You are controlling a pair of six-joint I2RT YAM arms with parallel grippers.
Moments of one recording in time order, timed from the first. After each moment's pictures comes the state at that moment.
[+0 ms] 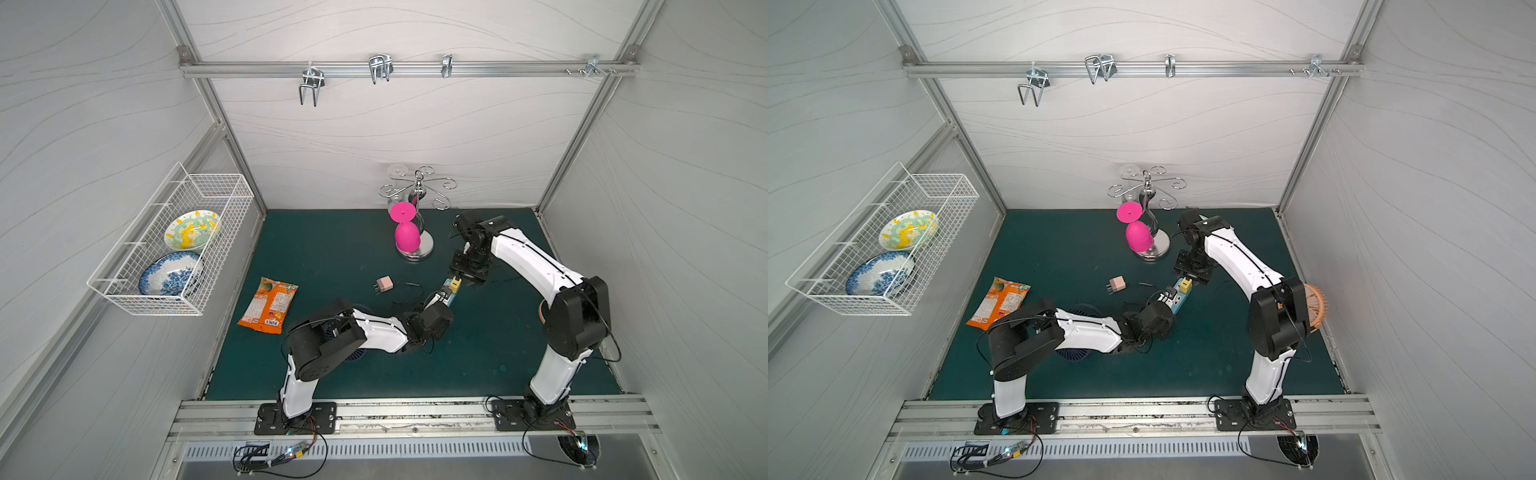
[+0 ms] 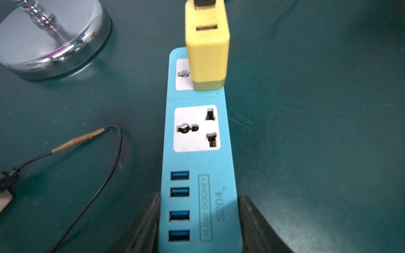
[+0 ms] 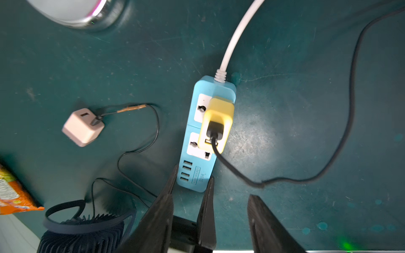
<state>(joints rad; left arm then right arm) -1.07 1.93 0.98 0.19 -0.40 -0.26 0.48 1.80 1.59 -1.19 -0.12 0.71</state>
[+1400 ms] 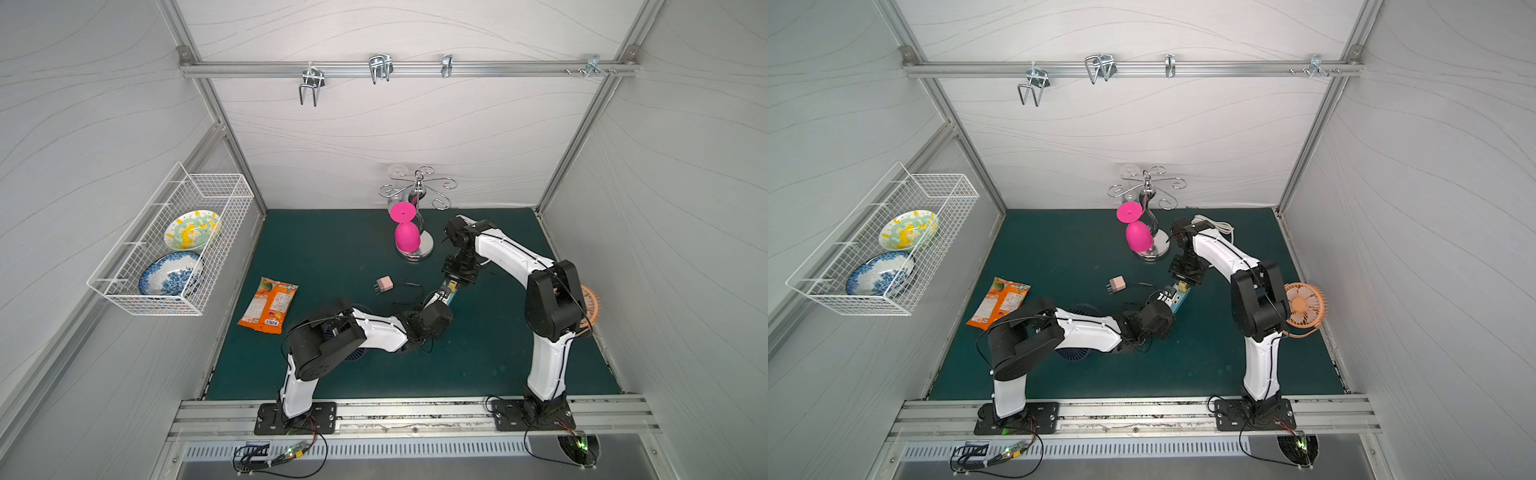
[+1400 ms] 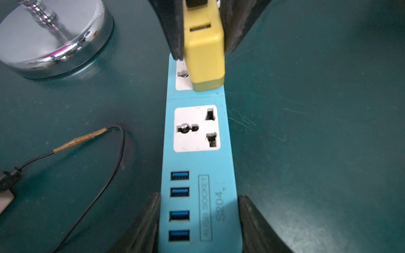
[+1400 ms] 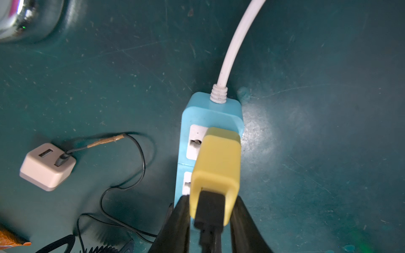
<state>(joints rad) -1.07 1.93 0.98 0.19 -0.39 -0.27 0.48 1.96 1.60 -1.13 -0.11 0.77</state>
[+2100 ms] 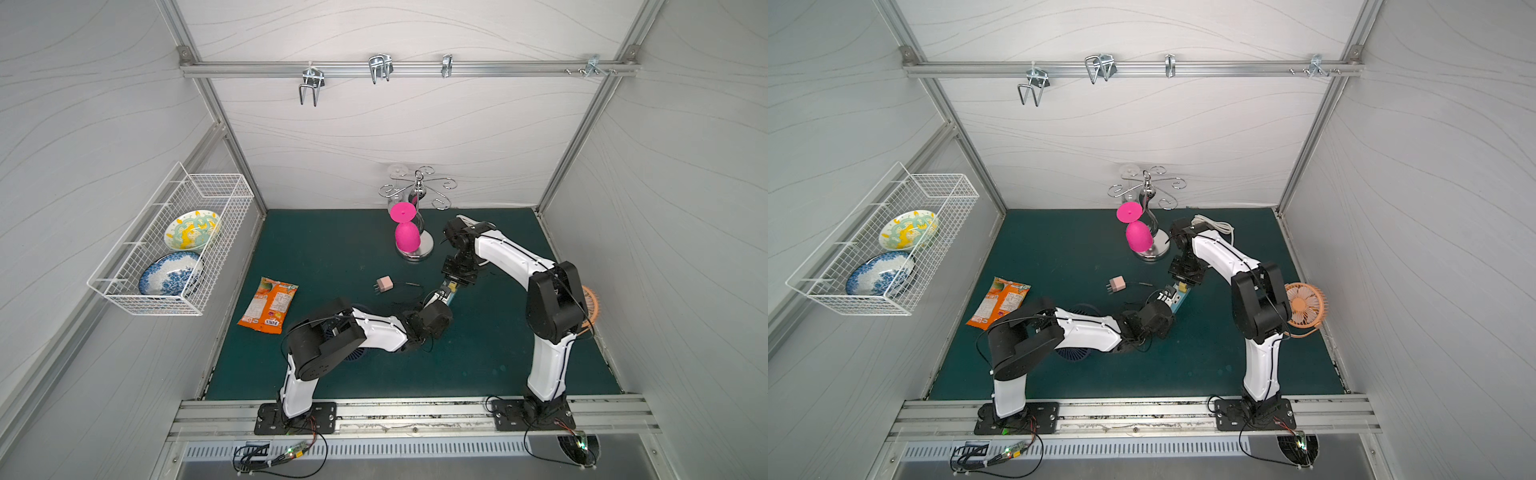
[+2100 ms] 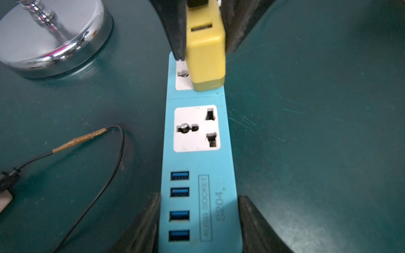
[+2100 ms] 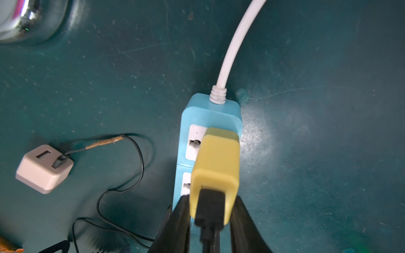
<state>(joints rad) -1.06 1.93 0.98 0.19 -0.39 -0.27 0.49 1.96 1.60 -1.12 -0.10 0.78</state>
